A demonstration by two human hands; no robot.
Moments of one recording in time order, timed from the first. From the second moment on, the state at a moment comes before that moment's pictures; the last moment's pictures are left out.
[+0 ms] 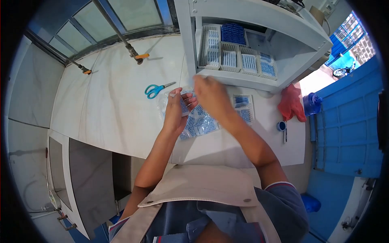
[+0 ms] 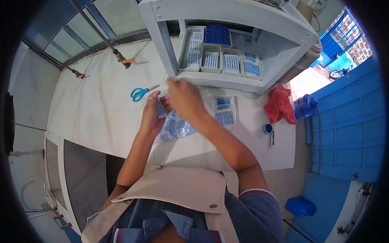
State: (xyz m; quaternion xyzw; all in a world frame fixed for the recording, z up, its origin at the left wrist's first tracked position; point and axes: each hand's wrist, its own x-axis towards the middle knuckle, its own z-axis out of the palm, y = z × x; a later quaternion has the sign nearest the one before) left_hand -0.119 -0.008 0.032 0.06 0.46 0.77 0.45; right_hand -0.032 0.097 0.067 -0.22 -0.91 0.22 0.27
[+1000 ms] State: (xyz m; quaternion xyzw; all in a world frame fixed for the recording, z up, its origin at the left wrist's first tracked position) left_hand -0.131 -0.068 0.002 0.27 0.74 0.55 0.27; right_hand -0.033 0.101 -0.031 -0.22 -0.76 0.55 0.25
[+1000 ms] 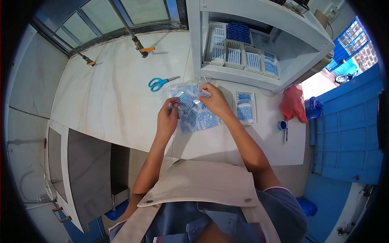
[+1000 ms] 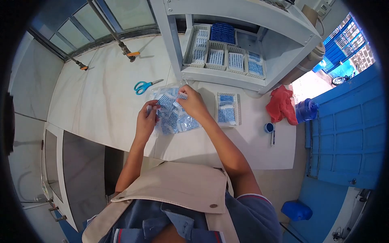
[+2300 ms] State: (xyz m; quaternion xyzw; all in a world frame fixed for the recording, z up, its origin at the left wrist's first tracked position) left_hand -0.149 -0.042 0.009 0.21 0.57 0.53 0.59; right_hand 0.015 0.102 0.003 -0.22 -0.56 0.80 0.09
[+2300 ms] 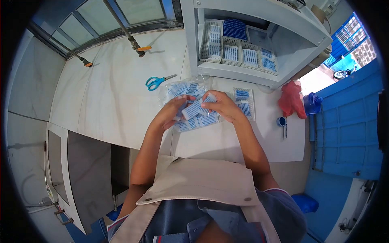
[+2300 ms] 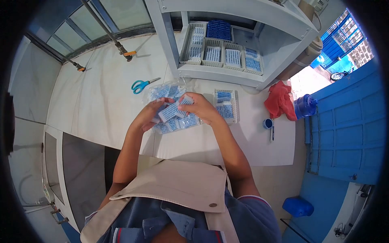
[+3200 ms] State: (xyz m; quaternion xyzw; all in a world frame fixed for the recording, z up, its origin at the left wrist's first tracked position) left_hand -0.121 -0.072 -0.008 0.13 0.39 0.72 0.56; right_hand -0.024 0.079 0.000 -0.22 -0.82 0.37 0.37
